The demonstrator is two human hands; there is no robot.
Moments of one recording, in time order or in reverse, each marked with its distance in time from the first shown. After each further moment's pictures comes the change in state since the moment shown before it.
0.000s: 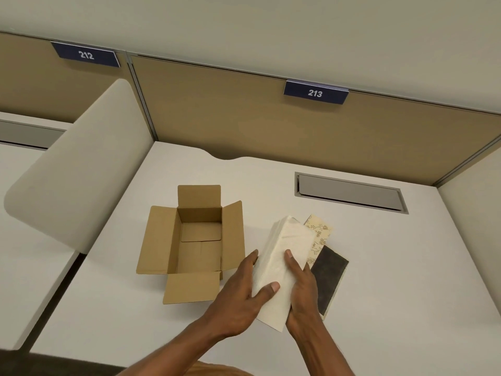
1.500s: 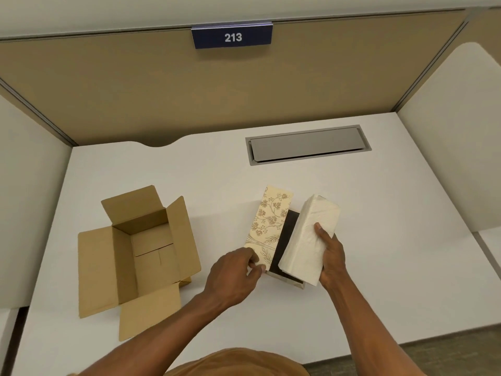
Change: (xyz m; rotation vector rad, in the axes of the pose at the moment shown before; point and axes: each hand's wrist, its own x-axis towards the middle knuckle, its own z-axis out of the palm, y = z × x) left_hand 0.125 -0.017 0.067 0.648 -0.031 0.115; right_hand 0.126 -0.035 -0.164 0.126 0.280 0.054
